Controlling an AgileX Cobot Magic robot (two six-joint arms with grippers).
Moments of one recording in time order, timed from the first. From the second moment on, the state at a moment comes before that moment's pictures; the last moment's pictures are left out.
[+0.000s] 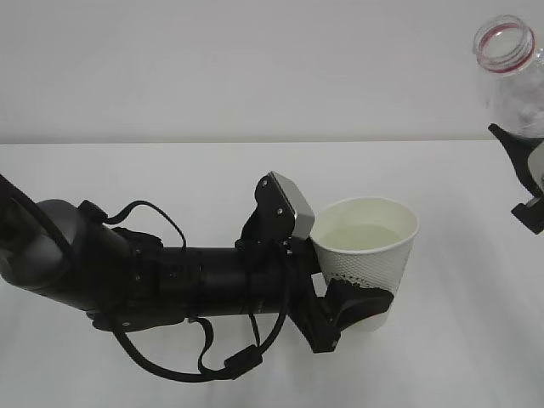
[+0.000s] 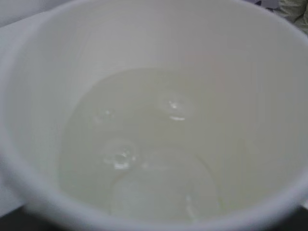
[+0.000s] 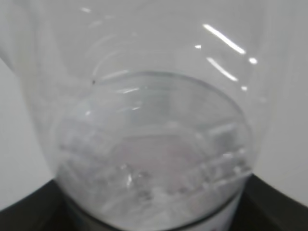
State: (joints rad) left arm -0.75 2.10 -0.91 0.71 -0.93 -0.47; right arm 0.13 1.20 -0.35 -0.12 -0.74 -0.77
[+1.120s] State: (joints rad) left arm -0.75 2.10 -0.91 0.58 -0.91 -0.36; right arm 0.13 1.25 -0.35 -0.12 -0.75 -0.16
